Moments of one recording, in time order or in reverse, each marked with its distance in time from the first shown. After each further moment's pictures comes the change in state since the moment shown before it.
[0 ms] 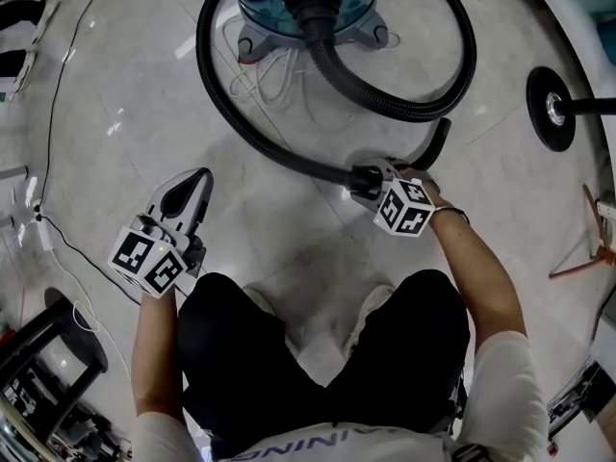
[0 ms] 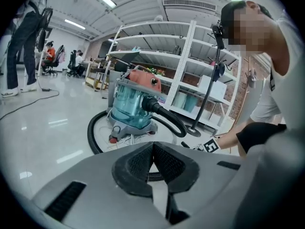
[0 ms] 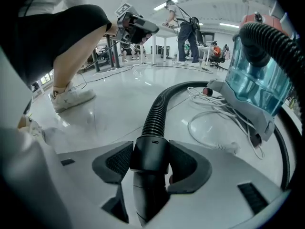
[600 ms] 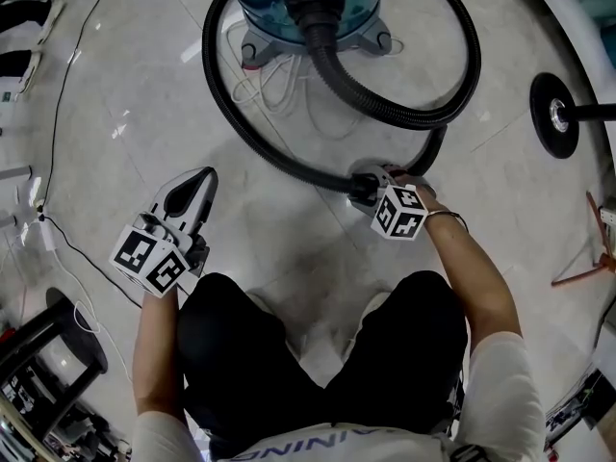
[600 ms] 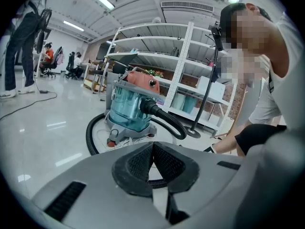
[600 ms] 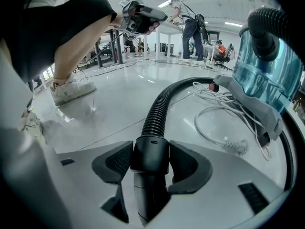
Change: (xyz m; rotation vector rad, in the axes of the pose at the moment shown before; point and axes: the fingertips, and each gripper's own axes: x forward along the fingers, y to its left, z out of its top) left arm 0.008 -0.003 0.009 0.020 -0.019 -0.015; right arm 0.025 0.006 -0.015 -0.031 0.023 0.025
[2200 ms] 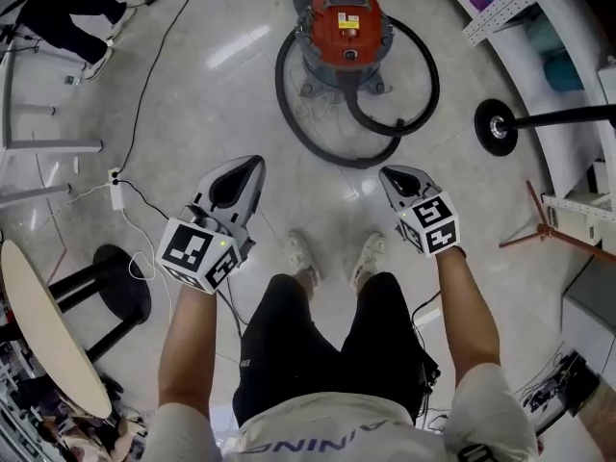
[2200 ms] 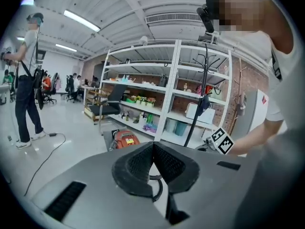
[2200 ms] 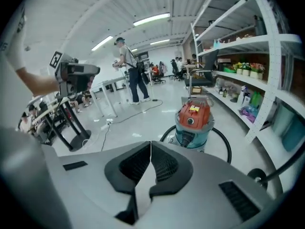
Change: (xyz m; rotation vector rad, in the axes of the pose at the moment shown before) left arm -0.264 -0.190 0.404 0.108 -0.078 0.043; right arm -0.470 -0.006 0.373 0.670 -0.276 -0.389
